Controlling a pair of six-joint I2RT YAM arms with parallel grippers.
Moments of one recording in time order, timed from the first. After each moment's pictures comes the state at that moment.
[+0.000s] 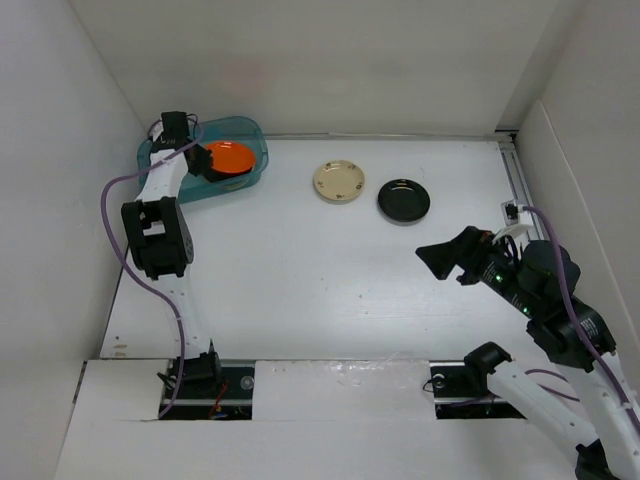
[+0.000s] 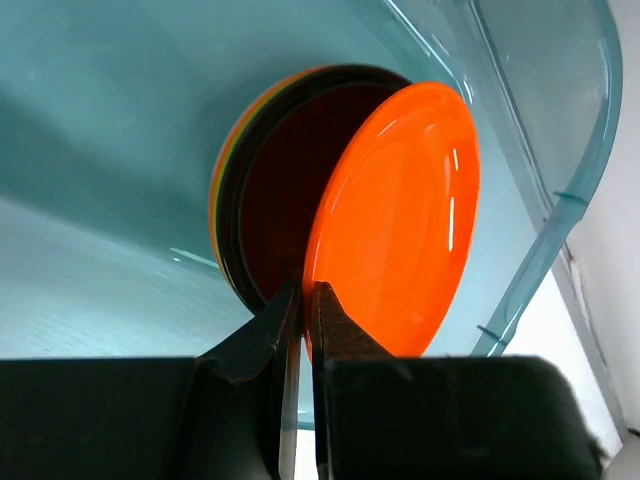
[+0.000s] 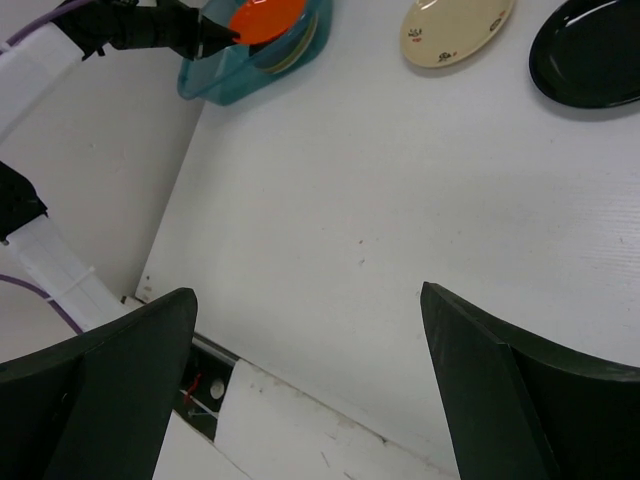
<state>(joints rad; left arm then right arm) 0.13 2.16 1.88 -0.55 0.00 -0.87 0.50 0.54 0.98 -0.67 -0.08 0.65</state>
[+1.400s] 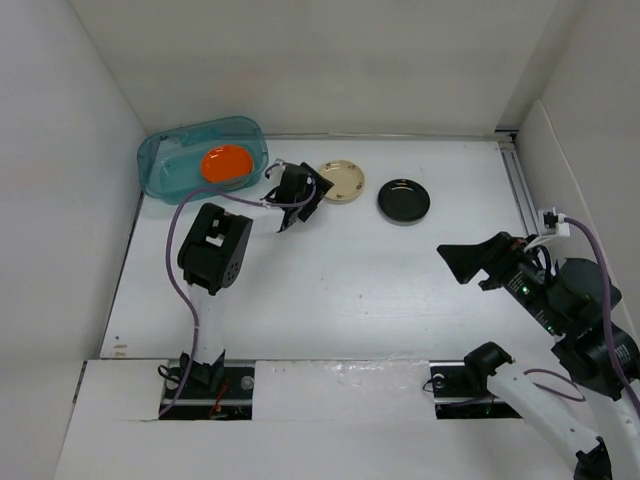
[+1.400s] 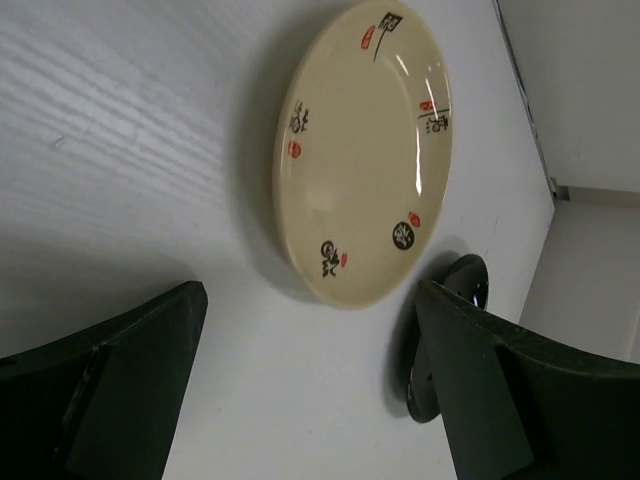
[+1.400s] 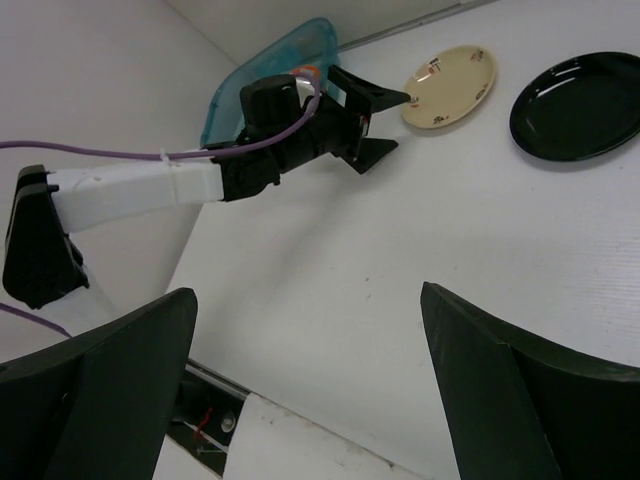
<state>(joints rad) -0.46 2.06 1.26 0.18 -0.08 -1.19 0.50 0.47 1.08 -0.73 0.00 0.65</state>
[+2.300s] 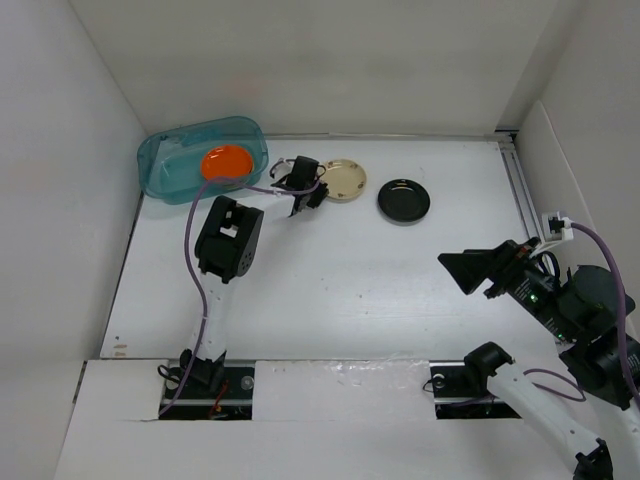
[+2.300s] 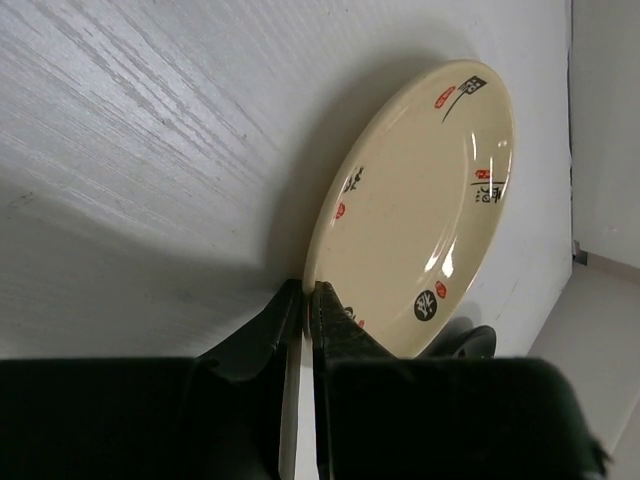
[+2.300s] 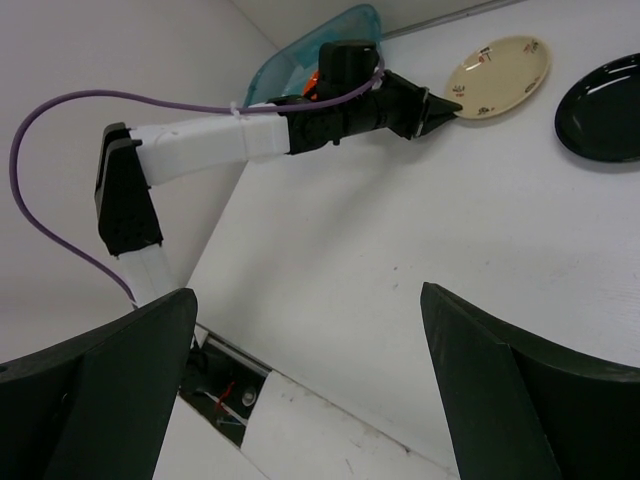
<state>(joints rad) -0.46 2.26 1.57 -0.05 -0.12 -1.35 0.50 0.44 1.11 -0.75 -0.09 0.65</state>
